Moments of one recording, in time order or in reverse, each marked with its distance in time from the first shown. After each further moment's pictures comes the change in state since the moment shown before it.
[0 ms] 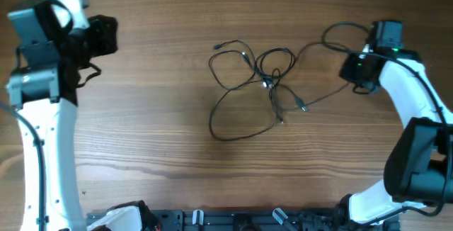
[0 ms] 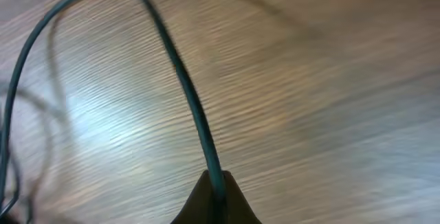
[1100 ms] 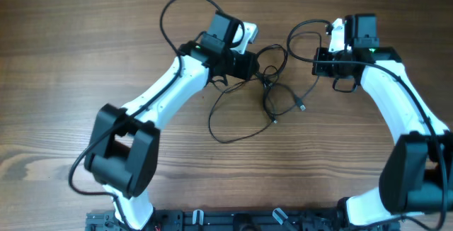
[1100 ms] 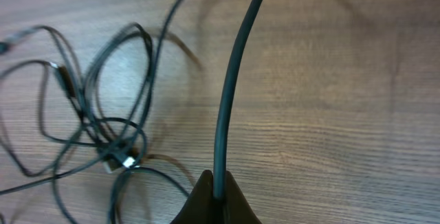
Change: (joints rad) left arm -0.679 0.529 0.000 0.214 0.022 -0.059; right arm 0.140 -0.071 0.000 0.058 -0.206 -0.175
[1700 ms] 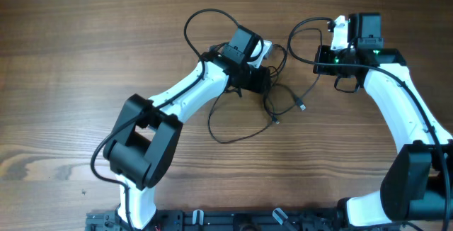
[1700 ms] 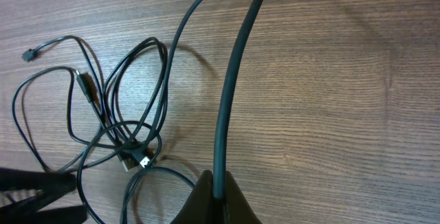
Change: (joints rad) left arm -0.094 0.108 0.000 0.020 0.000 -0.063; right arm 0.000 -0.039 0.000 -0.001 -0.014 -0.004
